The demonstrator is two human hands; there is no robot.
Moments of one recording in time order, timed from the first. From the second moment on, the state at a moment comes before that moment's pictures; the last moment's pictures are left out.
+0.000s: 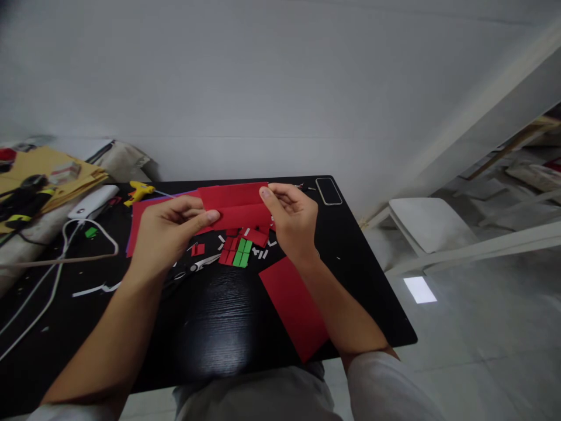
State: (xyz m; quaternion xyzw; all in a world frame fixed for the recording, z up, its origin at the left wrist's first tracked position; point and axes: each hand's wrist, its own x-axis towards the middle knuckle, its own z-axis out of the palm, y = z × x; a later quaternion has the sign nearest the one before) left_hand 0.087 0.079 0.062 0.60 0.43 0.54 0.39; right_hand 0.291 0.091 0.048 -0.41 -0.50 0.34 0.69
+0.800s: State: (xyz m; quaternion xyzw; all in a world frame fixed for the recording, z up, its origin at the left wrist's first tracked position) left_hand 0.077 0.086 0.061 0.53 0.45 0.53 0.49; right_hand 0.296 0.095 0.046 -0.39 -0.52 0.45 0.61
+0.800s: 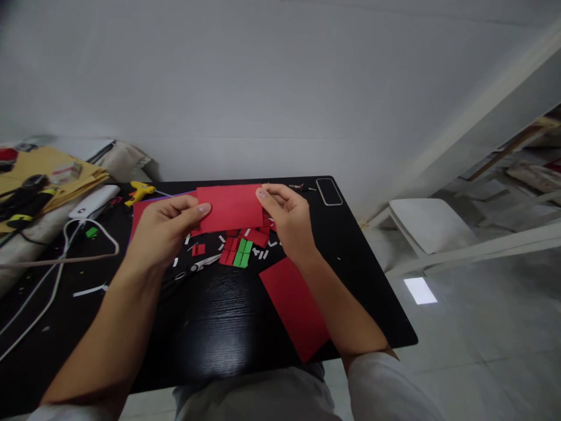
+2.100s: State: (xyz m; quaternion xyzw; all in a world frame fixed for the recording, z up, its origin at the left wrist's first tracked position) left_hand 0.089 0.064 0.058 0.70 0.42 0.56 0.12; right_hand 0.286 0.068 0.064 -0.35 -0.59 0.42 0.59
